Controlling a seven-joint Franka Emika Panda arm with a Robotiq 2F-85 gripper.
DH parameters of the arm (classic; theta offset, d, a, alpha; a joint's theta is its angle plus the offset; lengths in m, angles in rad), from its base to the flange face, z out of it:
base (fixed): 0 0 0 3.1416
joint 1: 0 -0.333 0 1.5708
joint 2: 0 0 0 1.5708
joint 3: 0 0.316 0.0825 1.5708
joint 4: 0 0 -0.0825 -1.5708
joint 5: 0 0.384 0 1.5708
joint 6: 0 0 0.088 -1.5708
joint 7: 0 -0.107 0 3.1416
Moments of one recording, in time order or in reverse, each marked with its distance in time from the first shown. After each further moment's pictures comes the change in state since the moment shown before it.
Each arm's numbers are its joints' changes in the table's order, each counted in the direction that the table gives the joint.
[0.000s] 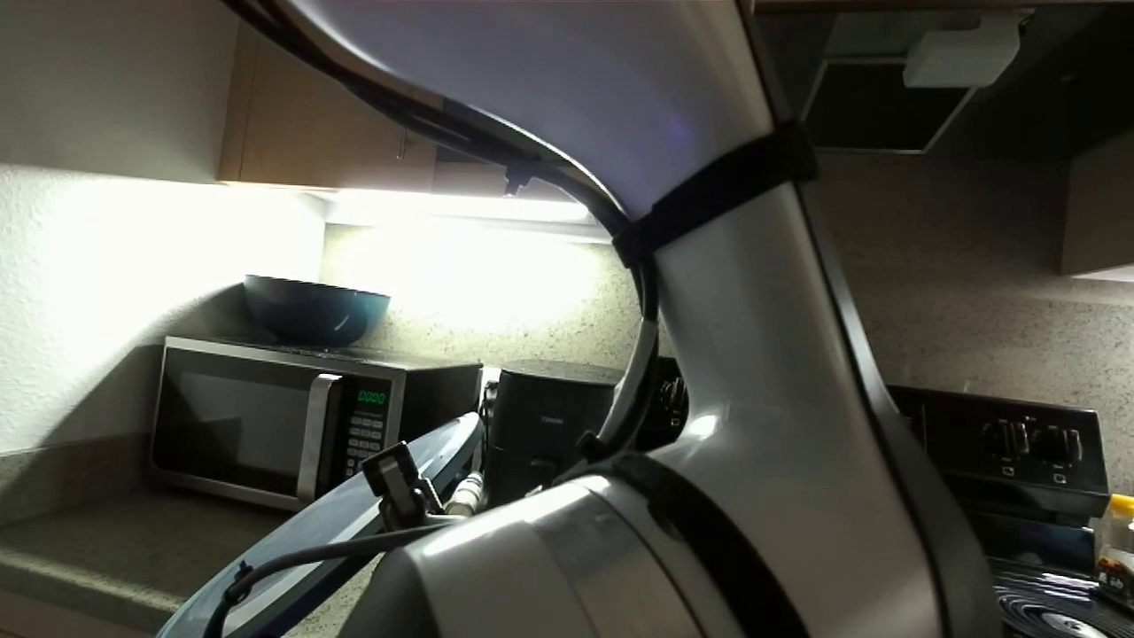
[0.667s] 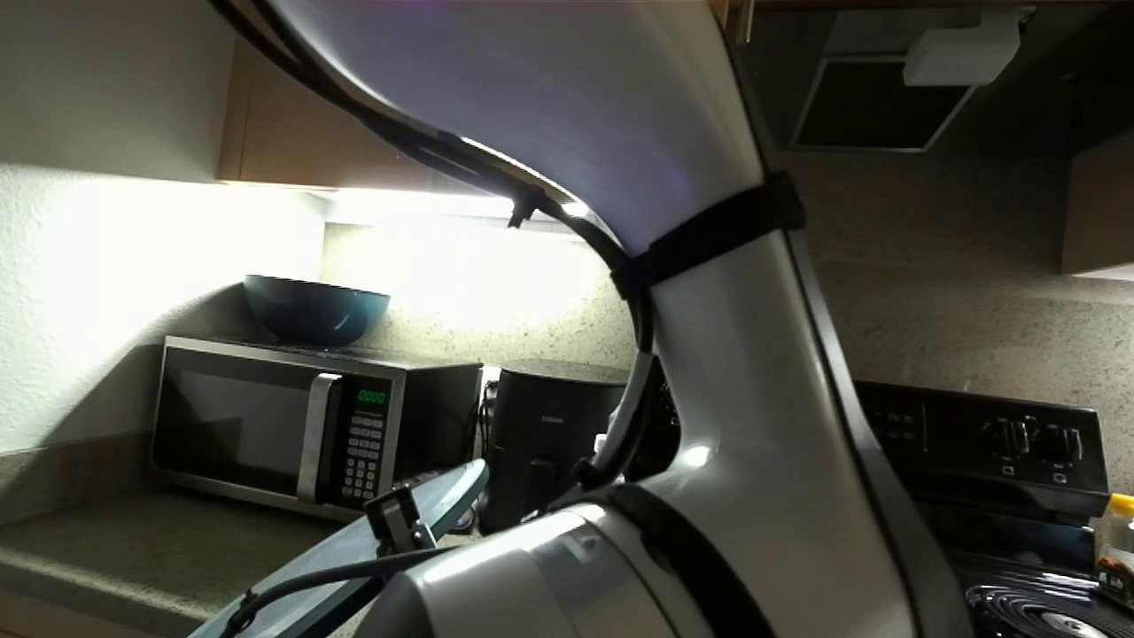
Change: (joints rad) arm 0.004 0.041 0.019 0.003 0.008 0.083 -0.039
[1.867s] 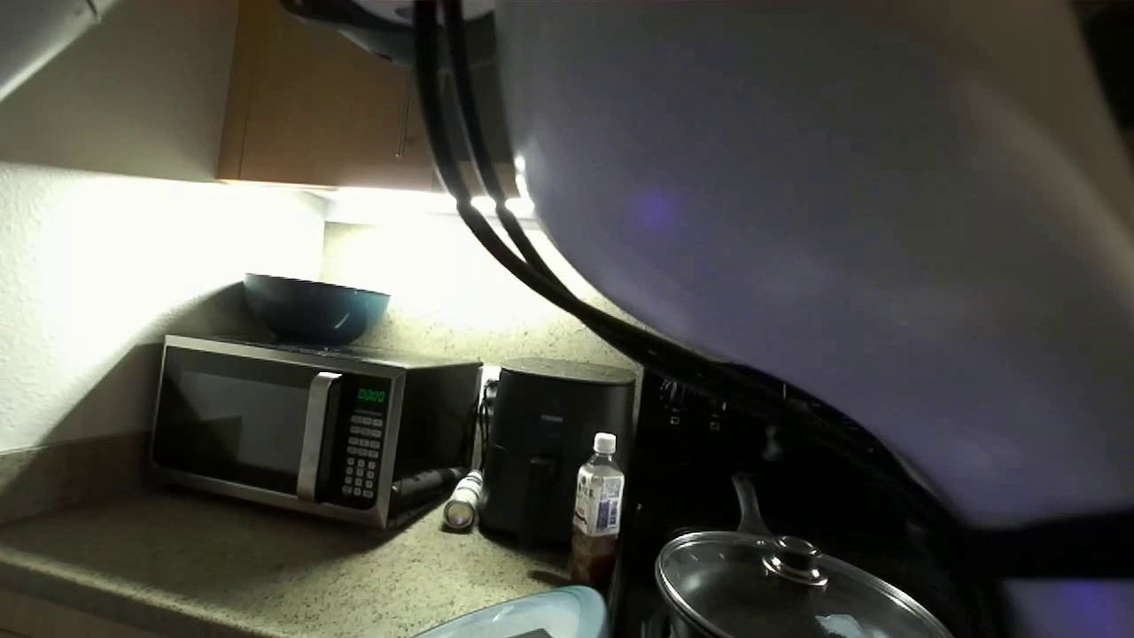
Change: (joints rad) arm 0.258 0.350 0.061 0.236 0.019 -0.121 -0.146
